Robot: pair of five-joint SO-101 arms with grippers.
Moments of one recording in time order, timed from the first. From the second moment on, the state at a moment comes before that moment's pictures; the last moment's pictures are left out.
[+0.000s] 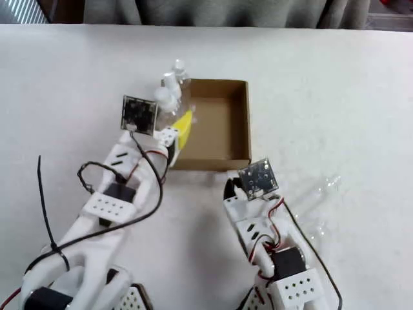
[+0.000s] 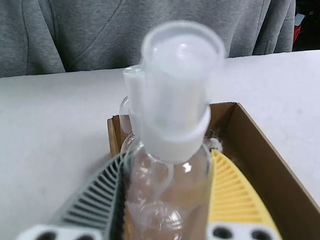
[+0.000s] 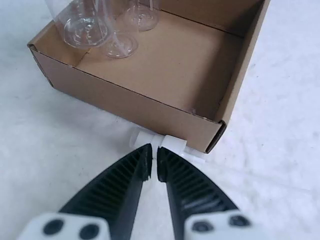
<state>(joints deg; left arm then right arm) 11.6 -30.2 68.3 -10.2 5.5 -20.2 -93.9 96.4 40.4 7.3</state>
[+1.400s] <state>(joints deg) 11.4 -13.3 68.3 -18.7 5.5 -20.2 -93.9 96.4 40.4 7.8</state>
